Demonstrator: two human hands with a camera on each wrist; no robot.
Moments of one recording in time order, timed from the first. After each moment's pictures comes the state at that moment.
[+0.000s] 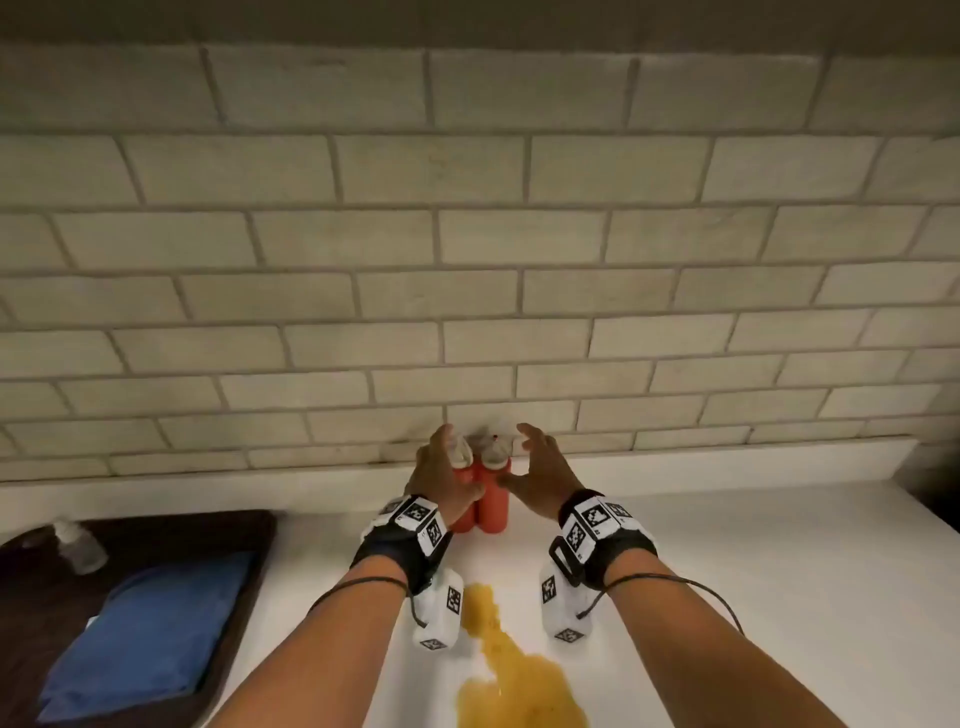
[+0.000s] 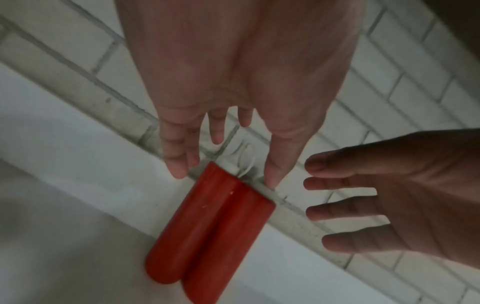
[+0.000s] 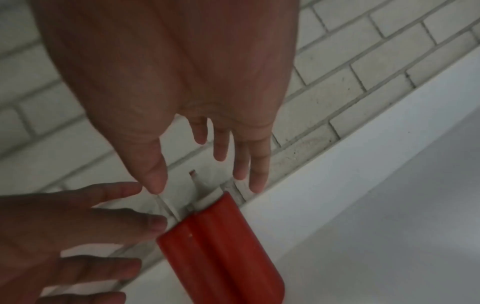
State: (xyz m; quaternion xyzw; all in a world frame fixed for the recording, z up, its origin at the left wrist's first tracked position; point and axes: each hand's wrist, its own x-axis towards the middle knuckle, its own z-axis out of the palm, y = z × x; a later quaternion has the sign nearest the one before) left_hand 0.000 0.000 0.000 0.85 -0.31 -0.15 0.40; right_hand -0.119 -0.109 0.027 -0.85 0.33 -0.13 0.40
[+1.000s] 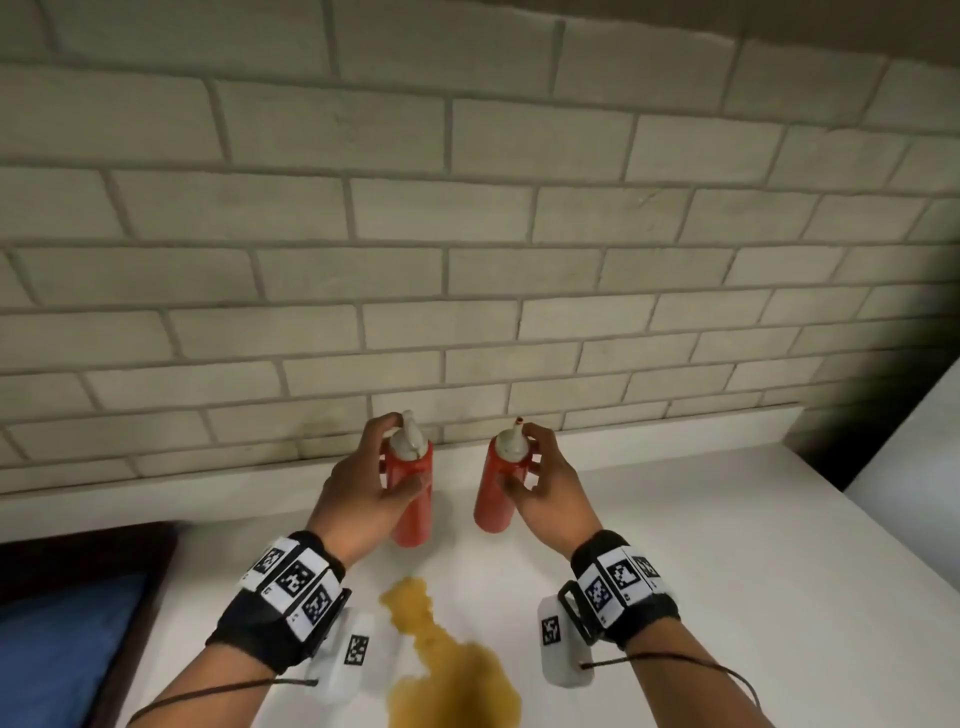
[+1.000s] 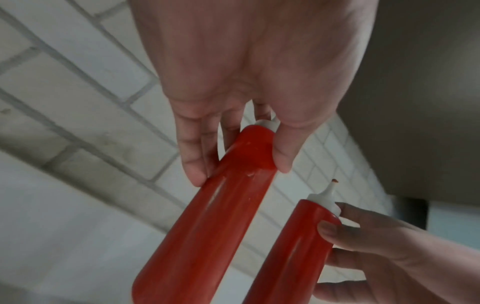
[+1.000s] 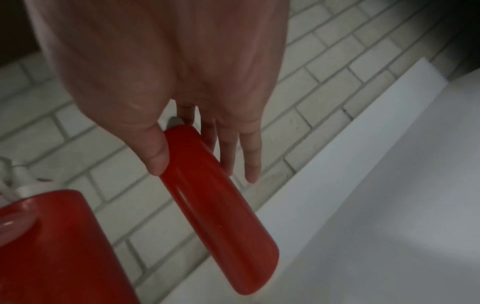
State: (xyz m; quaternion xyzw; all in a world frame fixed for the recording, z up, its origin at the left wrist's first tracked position) left_hand -0.028 0.035 0.031 0.77 -0.42 -0.13 0.46; right_hand -0.203 -0.122 0.013 -0.79 0.32 -0.30 0.43
